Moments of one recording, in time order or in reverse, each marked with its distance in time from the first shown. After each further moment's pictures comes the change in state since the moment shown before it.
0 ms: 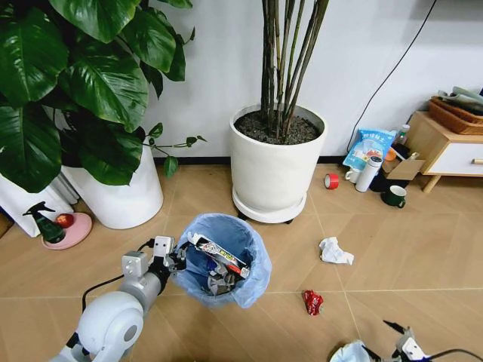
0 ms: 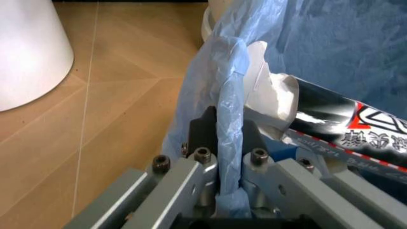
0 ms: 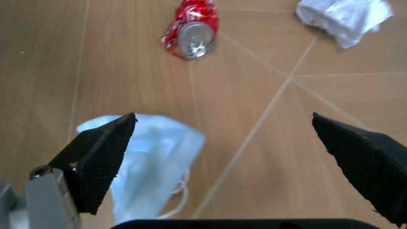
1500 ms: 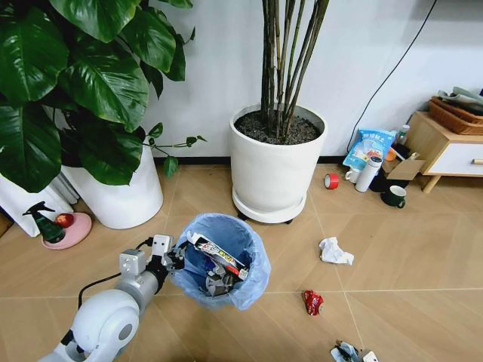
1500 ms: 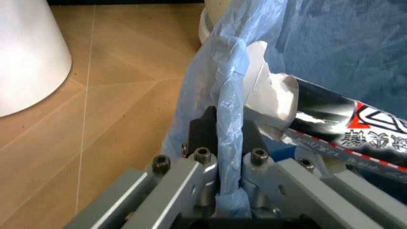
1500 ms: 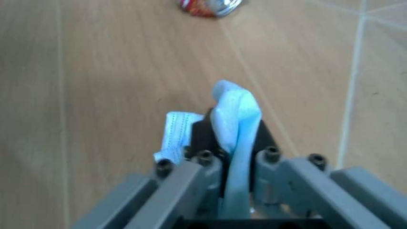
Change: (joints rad) left arm -0.009 0.040 -0.005 -0.007 -0.031 0.002 0.004; right arm 0.177 0.222 -0.060 -0.231 -0.086 0.035 0.079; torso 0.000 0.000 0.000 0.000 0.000
